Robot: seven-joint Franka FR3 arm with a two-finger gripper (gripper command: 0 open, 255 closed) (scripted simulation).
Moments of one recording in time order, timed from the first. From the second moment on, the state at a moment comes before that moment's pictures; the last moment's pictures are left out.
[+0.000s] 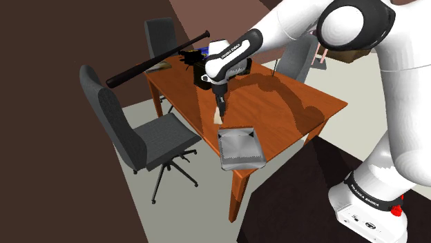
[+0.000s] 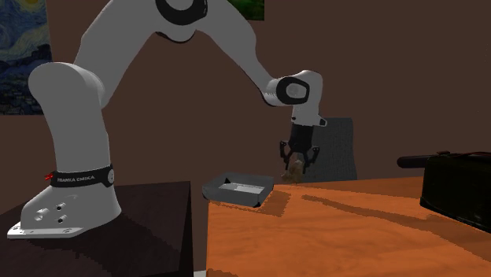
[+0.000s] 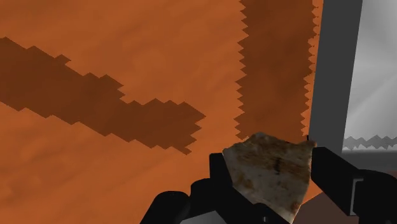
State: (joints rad) arm 0.17 0.60 -0.07 -1.71 0.09 2.17 -1.01
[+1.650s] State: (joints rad) arm -0.12 0.80 0.07 -1.57 0.72 2.23 -0.90
